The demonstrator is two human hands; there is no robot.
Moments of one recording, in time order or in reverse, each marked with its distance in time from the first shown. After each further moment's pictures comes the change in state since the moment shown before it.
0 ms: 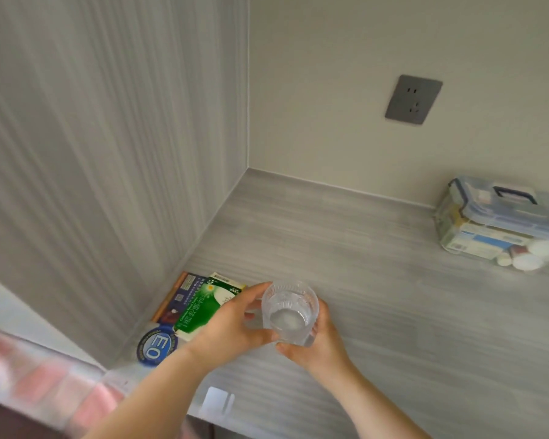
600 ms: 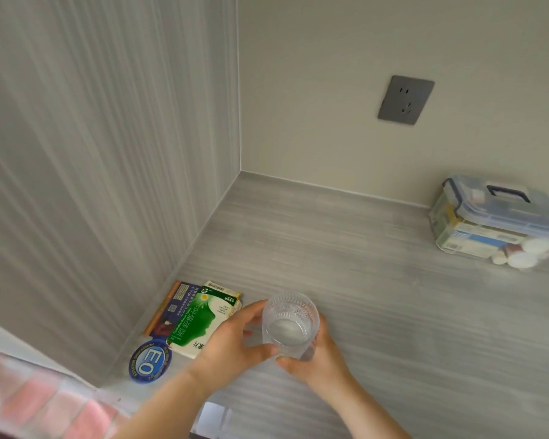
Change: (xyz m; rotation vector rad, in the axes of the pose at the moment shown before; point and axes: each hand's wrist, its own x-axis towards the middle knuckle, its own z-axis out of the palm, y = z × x) left_hand 0.003 -0.020 0.011 0.039 0.008 -0.020; right_hand 0.005 0.025 -0.002 -0.004 -0.032 0.036
